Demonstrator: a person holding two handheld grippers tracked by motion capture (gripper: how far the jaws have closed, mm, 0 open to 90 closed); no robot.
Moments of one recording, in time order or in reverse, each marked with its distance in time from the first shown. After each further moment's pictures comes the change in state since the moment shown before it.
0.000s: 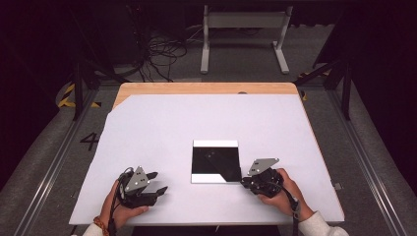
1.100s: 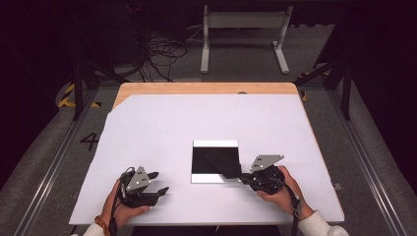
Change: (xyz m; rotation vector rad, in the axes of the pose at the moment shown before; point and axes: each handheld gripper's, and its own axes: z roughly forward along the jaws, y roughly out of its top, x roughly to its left) left arm 0.001 0.002 0.003 0.007 -0.012 0.001; right arm -0.003 0.005 -0.007 -0.105 0.015 0.033
